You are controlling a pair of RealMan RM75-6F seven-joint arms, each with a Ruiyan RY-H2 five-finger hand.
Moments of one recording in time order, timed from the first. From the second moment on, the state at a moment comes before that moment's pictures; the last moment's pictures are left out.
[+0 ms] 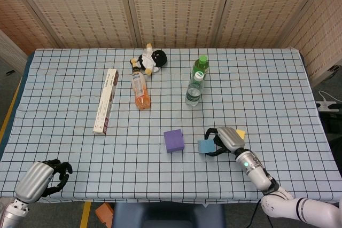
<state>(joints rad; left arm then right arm) -0.18 -1.09 0.13 -1.57 1.82 1.51 -0.20 0.58 -1.51 0.11 -1.41 -1.26 0.83 0.22</state>
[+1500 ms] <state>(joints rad) -0.18 -1.09 0.13 -1.56 1.82 1.51 -0.21 0.66 -1.69 0.16 -1.21 -1.30 0.82 0.32</state>
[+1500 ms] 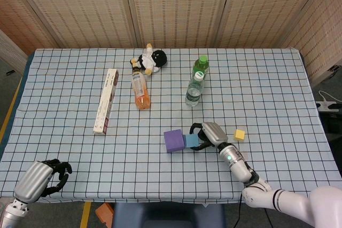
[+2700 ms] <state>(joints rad) -0.18 -1.08 0.13 -1.57 1.82 1.51 -0.20 0.67 -1.72 0.14 -1.14 -1.33 0.79 0.41</state>
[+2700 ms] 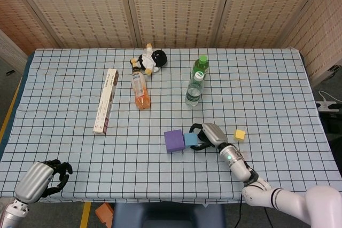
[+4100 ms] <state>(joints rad) -0.19 -1.09 0.13 -1.57 1.82 1.51 -0.20 0.65 -1.55 0.14 -1.42 -1.12 0.75 0.13</state>
